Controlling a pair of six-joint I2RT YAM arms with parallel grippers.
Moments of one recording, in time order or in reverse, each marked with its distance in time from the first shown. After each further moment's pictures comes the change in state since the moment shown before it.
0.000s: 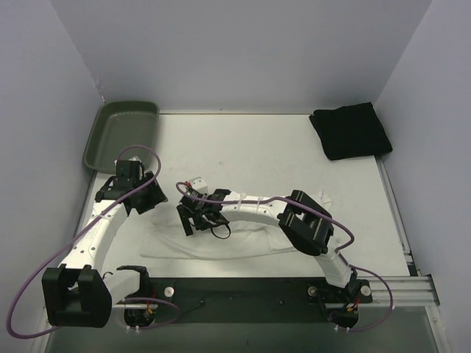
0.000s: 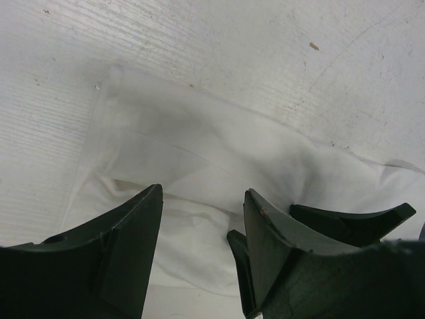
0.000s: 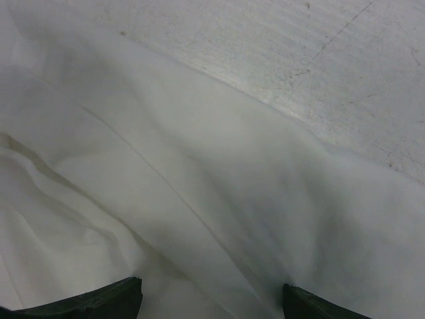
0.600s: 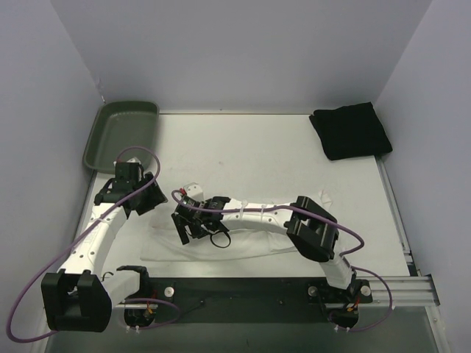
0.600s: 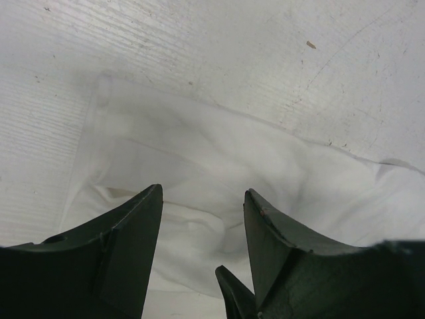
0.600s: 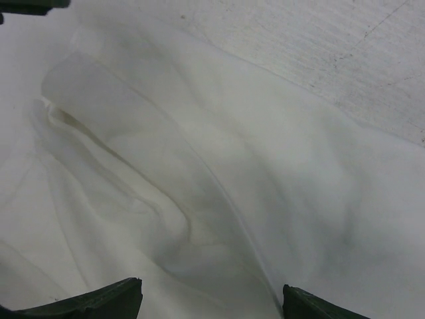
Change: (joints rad) left arm 0.000 -0.030 -0.014 0.000 0.001 -0.004; right arm 0.068 -0.058 -0.027 -0.005 0.020 0.015
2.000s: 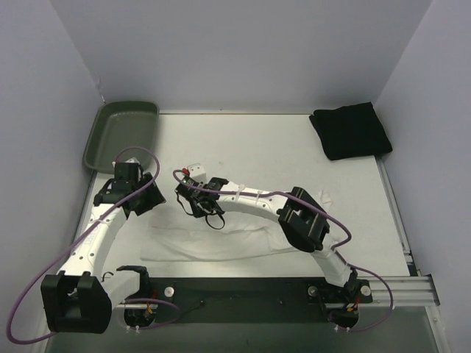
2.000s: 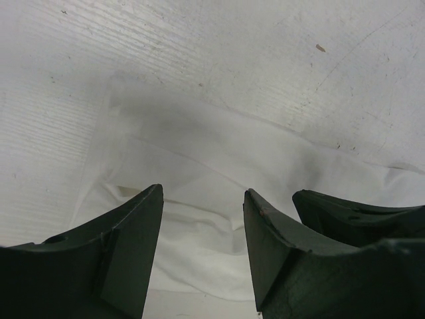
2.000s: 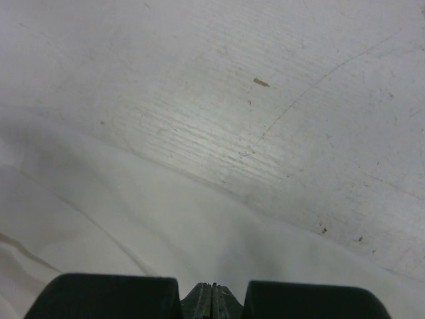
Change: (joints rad) left arm 0.002 -0.011 -0.002 -0.012 -0.025 0.011; right arm -0.100 0.091 0.201 -0.103 0.112 -0.039
